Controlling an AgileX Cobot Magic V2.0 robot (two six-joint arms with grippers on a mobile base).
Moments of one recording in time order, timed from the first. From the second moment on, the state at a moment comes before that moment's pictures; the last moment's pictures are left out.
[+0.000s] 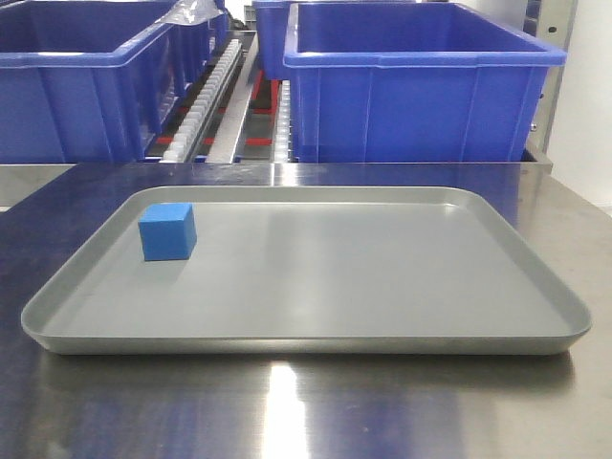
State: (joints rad) left arm -0.02 0.00 0.01 -0.02 -0.01 -0.01; right arm 0.07 0.36 -0.41 0.04 0.20 0.05
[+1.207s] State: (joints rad) left arm -0.36 1.16 -0.90 0.04 0.42 -0.19; right arm 0.07 0.36 -0.41 0.04 0.20 0.05
